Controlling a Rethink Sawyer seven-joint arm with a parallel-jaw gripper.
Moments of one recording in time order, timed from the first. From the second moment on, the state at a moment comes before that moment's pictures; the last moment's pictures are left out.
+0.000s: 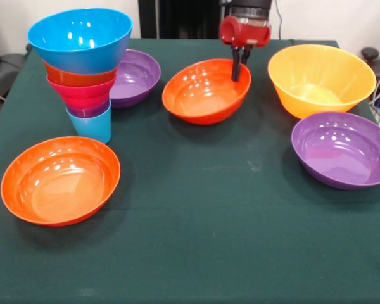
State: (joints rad) arm 0.31 -0.33 -0.44 1.89 -0.48 -0.48 1.81
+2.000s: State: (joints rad) arm 0.47 -0.83 -0.52 2.12 -0.46 -0.19 1.81
